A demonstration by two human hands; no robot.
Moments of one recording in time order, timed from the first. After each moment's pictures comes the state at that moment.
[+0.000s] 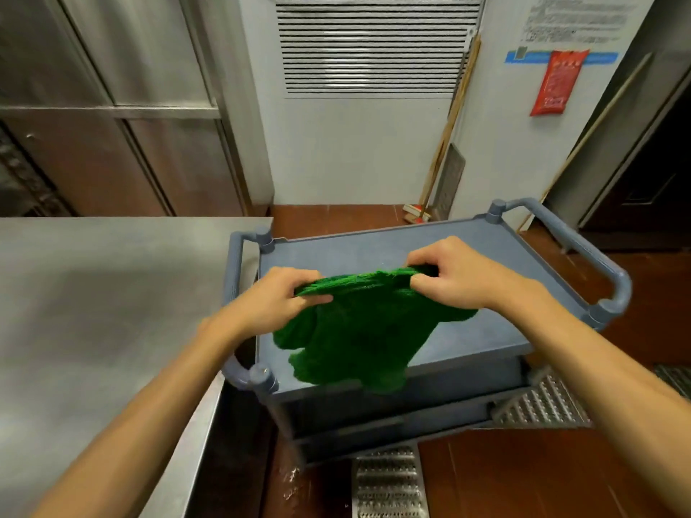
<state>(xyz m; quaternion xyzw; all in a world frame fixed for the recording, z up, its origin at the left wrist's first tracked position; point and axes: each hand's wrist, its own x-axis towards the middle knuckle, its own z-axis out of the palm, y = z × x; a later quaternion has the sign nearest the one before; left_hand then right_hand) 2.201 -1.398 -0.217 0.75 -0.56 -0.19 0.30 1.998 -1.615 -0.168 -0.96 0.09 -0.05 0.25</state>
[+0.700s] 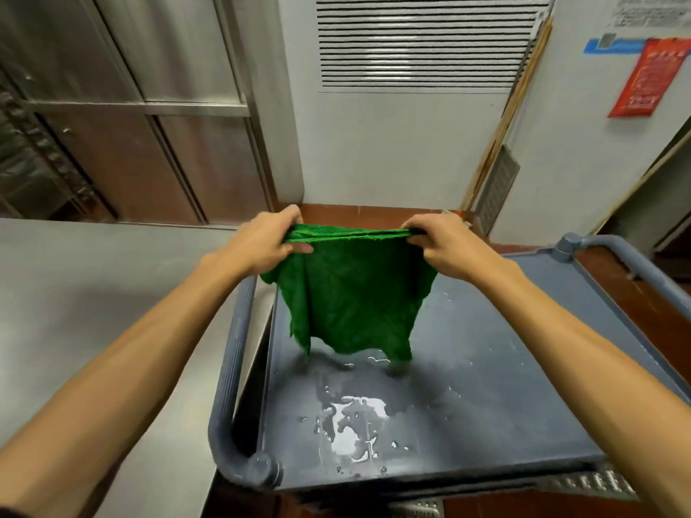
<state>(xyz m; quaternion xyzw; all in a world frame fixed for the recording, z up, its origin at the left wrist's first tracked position) 2.403 -1.510 -0.186 0.87 -0.47 -0.03 0.15 2.214 -1.758 -0.199 -0.97 0.13 -0.11 0.18</state>
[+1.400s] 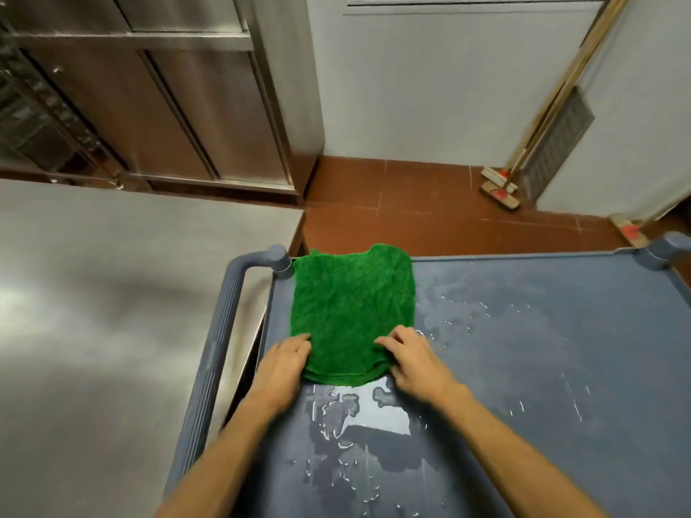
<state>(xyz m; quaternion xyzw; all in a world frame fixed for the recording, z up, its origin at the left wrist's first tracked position) 2.390 -1.515 -0.445 0.91 -0.40 -0.13 0.05 2.253 -1.751 -0.448 -0.97 0.08 0.08 0.21</state>
